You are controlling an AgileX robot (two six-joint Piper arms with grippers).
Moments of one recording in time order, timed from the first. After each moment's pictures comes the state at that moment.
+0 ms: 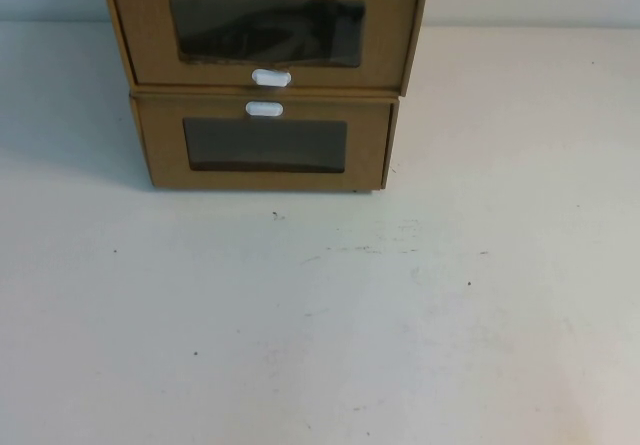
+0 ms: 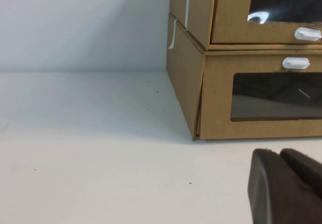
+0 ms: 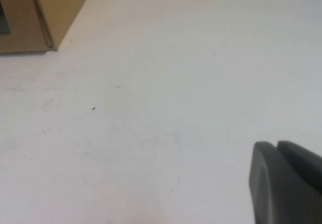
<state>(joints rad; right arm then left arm) 0.07 -0.01 0.03 0.05 0.33 -0.01 -0.06 0.00 0.03 -0.82 0.14 0.79</state>
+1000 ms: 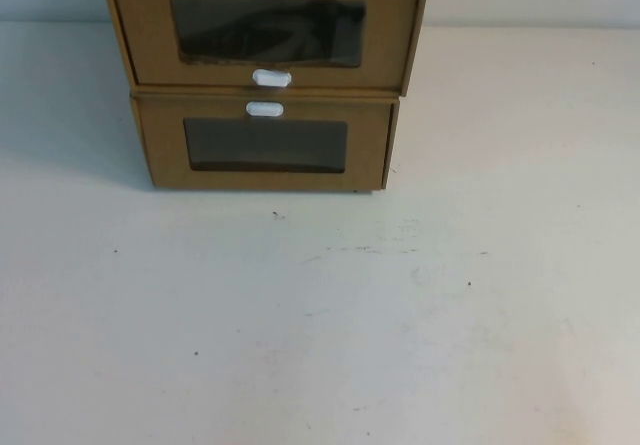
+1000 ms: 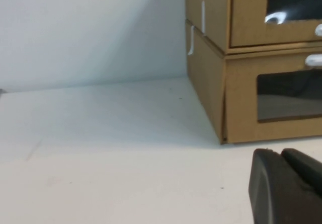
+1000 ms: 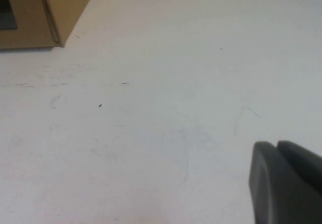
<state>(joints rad) 0.07 -0.01 0.03 0.10 0.35 -0.06 -0.06 0.00 0.03 -0.67 0.10 0.73</state>
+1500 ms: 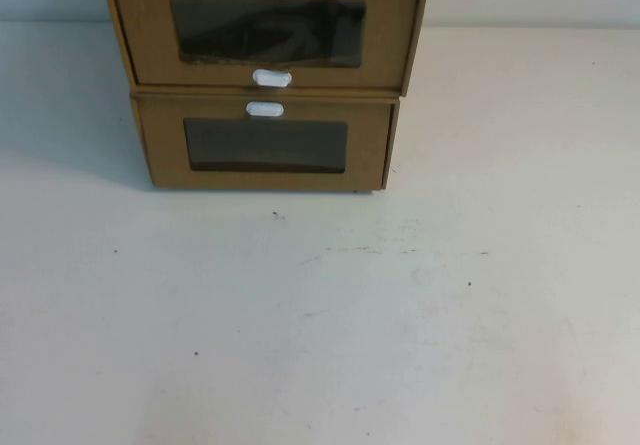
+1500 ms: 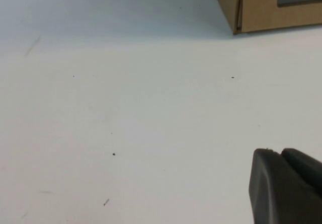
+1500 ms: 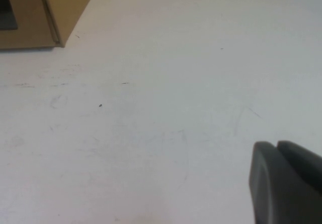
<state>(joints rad) 0.07 -0.01 0.03 0.10 0.35 -0.06 -0.06 -0.01 0.03 -0.02 0.38 0.13</state>
